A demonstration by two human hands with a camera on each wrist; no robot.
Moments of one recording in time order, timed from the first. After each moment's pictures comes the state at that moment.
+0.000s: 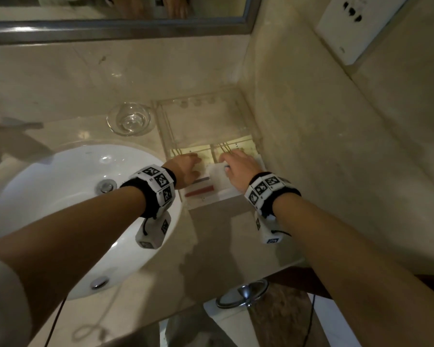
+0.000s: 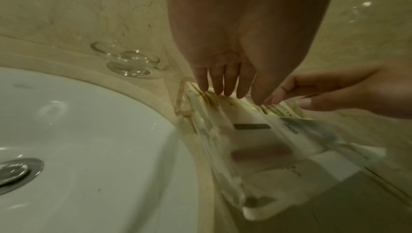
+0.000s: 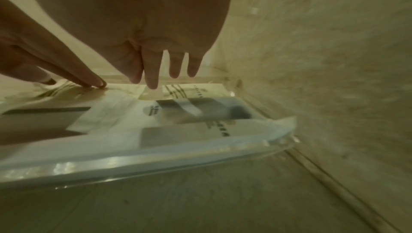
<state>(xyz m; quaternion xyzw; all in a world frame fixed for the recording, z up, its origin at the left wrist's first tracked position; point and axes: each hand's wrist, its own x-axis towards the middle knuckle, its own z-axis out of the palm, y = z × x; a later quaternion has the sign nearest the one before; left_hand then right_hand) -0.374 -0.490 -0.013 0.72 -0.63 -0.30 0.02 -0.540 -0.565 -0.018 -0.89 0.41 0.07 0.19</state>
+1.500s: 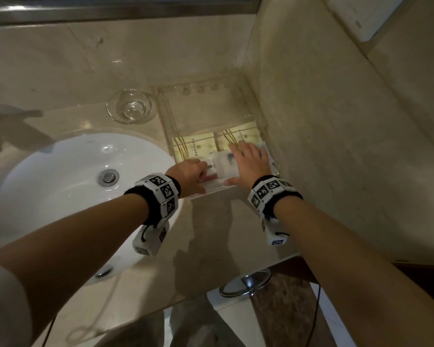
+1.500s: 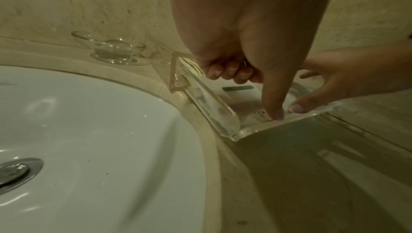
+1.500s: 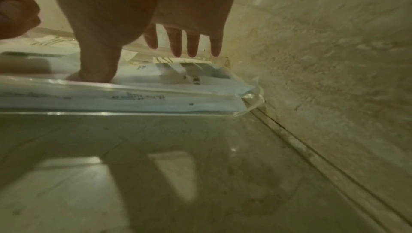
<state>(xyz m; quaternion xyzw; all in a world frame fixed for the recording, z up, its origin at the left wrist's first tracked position) -0.391 -0.466 -0.035 0.70 -0.65 -0.30 0.00 -0.550 -0.554 -0.039 -0.88 0.44 0.14 0.10</state>
